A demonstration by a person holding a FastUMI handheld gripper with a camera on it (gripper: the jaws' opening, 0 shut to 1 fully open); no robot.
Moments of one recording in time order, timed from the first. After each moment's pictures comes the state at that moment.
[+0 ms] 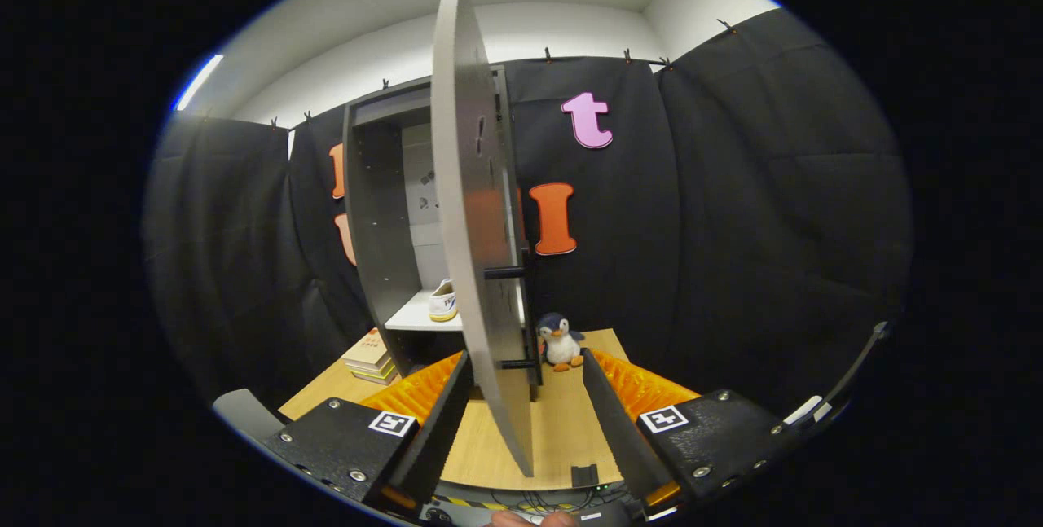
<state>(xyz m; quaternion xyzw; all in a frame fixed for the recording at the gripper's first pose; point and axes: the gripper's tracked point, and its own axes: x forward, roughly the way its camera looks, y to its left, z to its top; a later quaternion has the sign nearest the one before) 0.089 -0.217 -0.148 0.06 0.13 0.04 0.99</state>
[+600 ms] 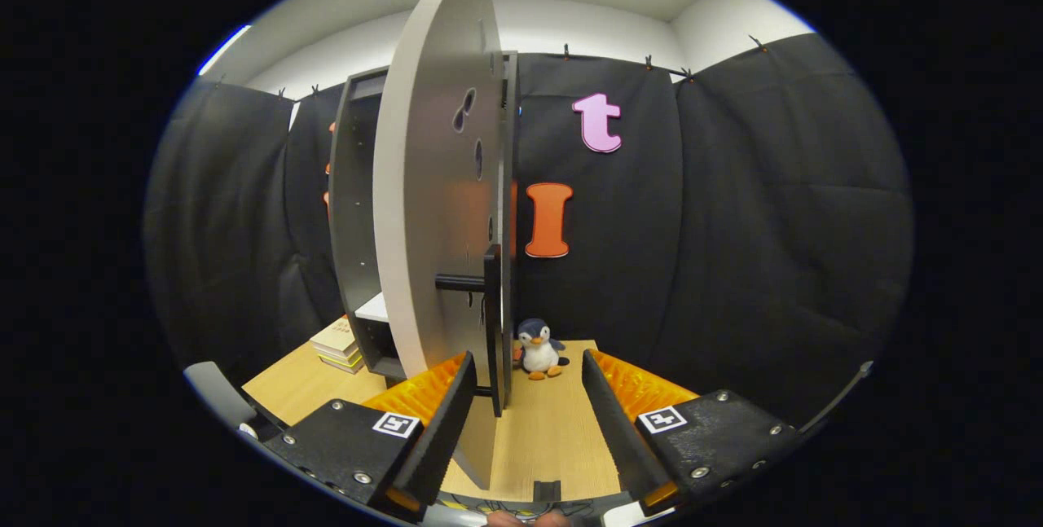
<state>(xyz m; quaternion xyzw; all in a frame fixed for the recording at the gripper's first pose) 0.131 -0.217 -0.156 0.00 0.14 0.04 0.99</state>
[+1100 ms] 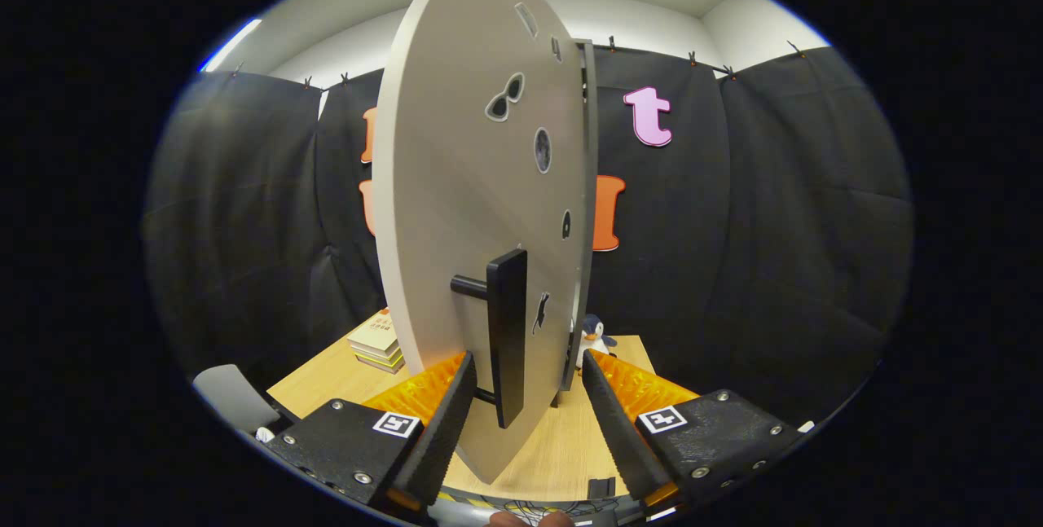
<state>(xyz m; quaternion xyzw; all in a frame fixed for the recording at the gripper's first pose) 0.136 -0.090 -0.150 -0.01 0.15 0.08 0.98</state>
